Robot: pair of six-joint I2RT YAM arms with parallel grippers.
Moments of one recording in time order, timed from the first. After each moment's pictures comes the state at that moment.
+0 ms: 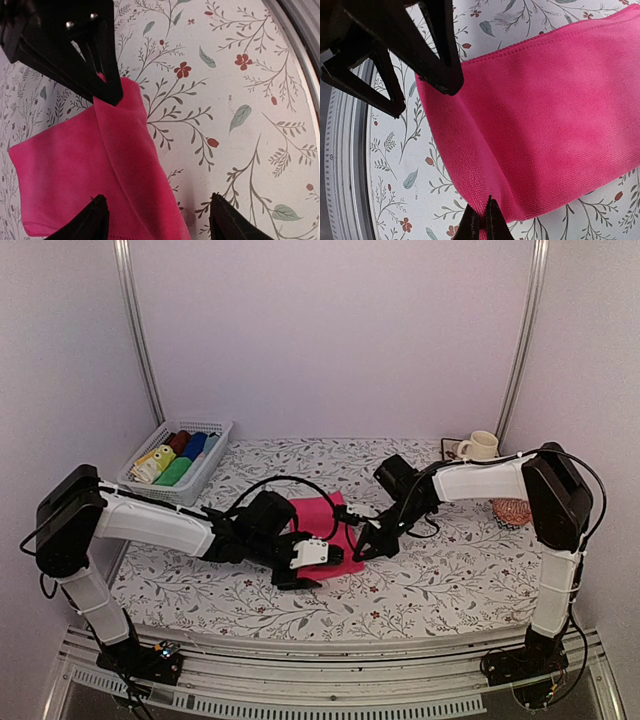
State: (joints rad) left arm -0.94 1.71 0.91 -0.02 0.22 0.72; right arm 0.68 1.97 1.34 -0.58 -0.64 -0.58
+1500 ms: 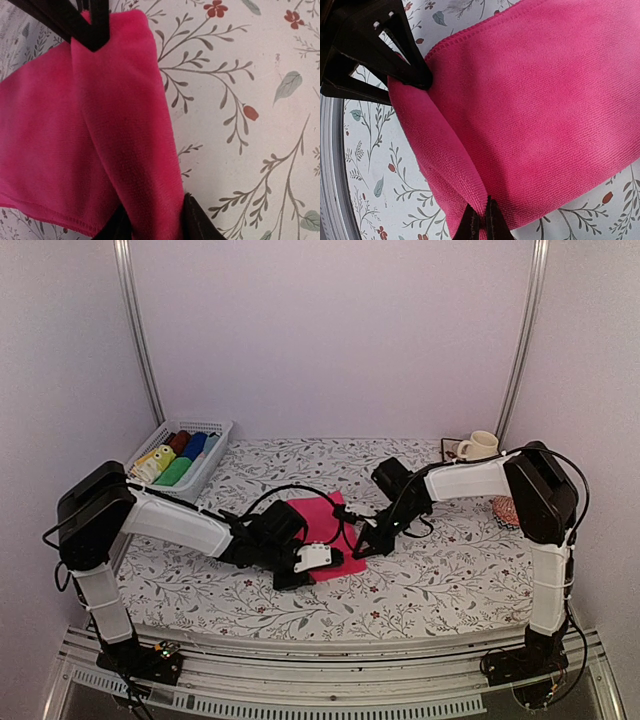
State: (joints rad) left arm -0.93 1.84 0.97 -0.10 0.08 0.60; right arm 0.66 2.07 1.39 -0.55 -0.59 -0.51
